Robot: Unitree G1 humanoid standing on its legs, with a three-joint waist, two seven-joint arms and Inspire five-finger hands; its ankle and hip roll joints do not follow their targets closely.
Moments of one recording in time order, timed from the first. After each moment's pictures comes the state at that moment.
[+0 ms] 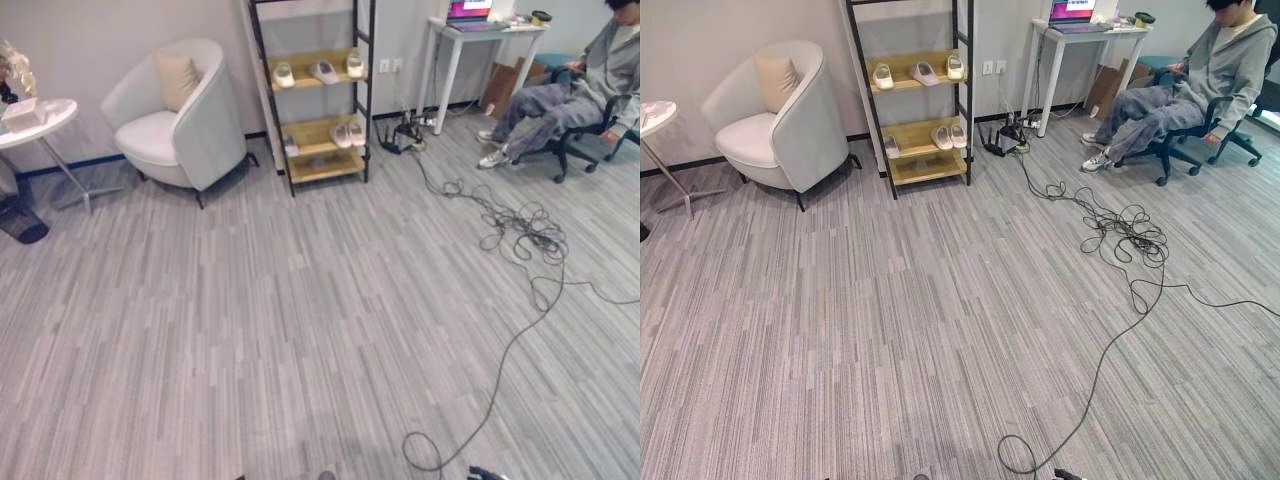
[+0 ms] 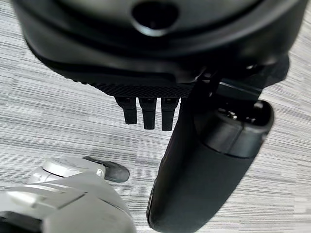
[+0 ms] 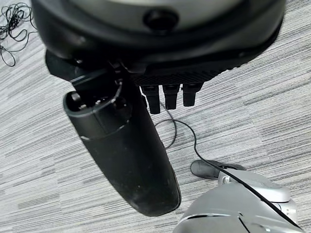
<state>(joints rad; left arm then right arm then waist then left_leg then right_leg) 0.08 0.19 0.02 1.29 -0.45 -0.13 -0.04 0.09 -0.28 0.12 1.19 0.24 -0.10 -0.02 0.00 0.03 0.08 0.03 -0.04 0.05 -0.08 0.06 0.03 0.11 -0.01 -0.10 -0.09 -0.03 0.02</state>
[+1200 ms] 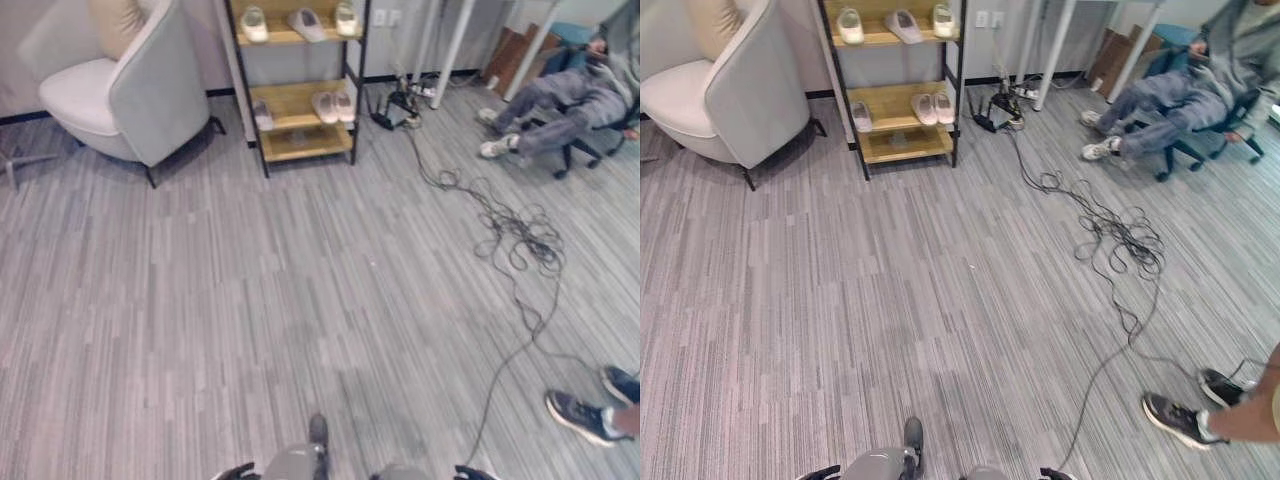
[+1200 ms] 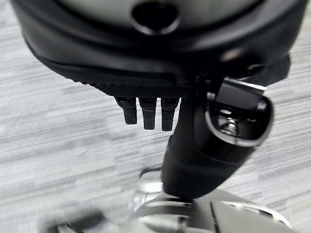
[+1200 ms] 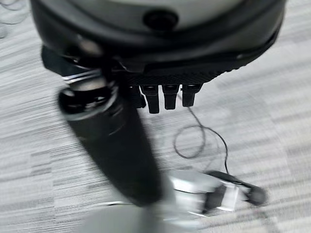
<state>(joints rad) -0.04 0.24 -0.17 1.32 -0.17 -0.09 -0.02 0.05 -0.29 0.22 1.26 0.19 -0.07 0.02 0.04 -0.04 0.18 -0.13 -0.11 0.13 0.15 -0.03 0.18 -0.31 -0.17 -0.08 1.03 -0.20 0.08</state>
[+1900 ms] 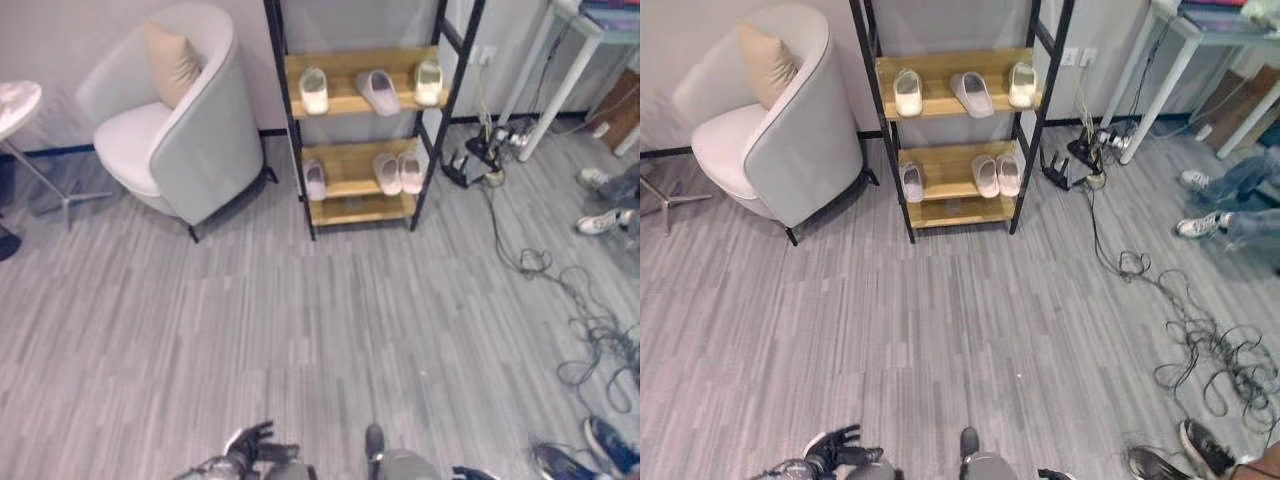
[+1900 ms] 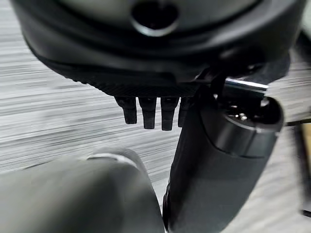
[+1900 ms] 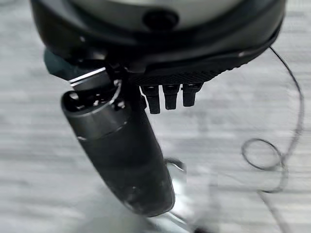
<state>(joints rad) -0.10 0.25 -0.13 1.26 -0.12 -0.16 -0.05 0.00 -0.29 0.21 1.22 0.21 -0.07 0.03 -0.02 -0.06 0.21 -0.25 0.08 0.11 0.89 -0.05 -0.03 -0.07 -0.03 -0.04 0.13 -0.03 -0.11</state>
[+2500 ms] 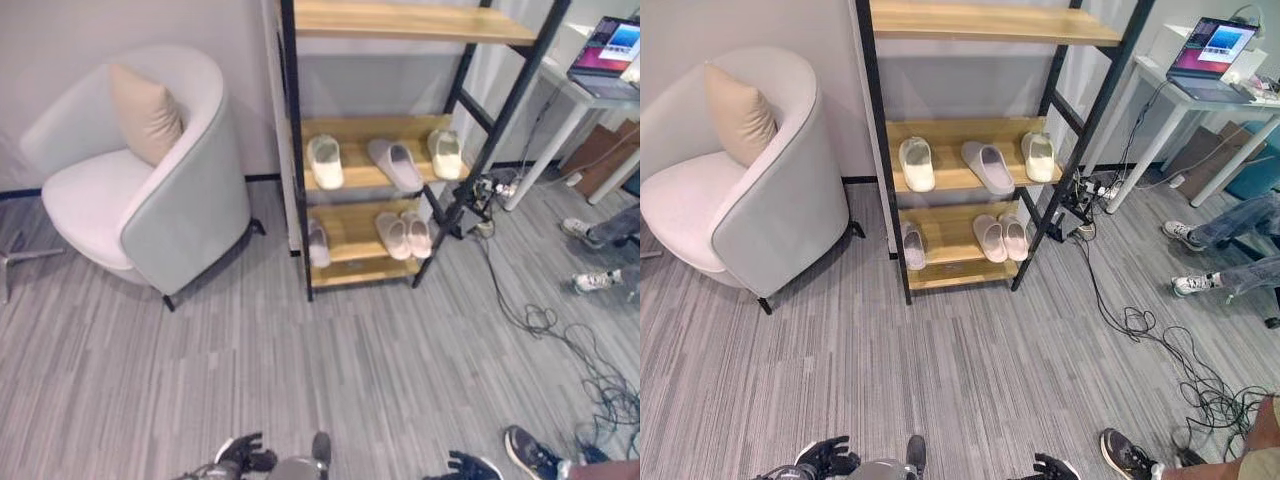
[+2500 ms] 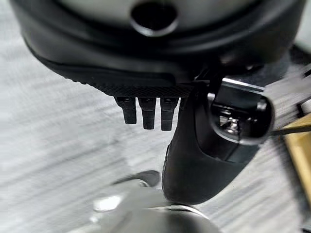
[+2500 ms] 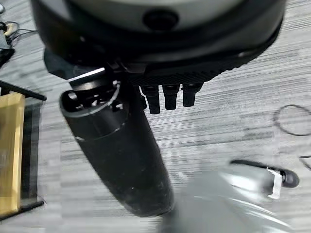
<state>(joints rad) -0.09 0.25 -0.17 1.36 -0.06 -0.09 -0.01 0.03 -0.28 0.16 1.18 0.21 -0.10 0.01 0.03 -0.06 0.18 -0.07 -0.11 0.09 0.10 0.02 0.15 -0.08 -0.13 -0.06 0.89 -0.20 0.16</state>
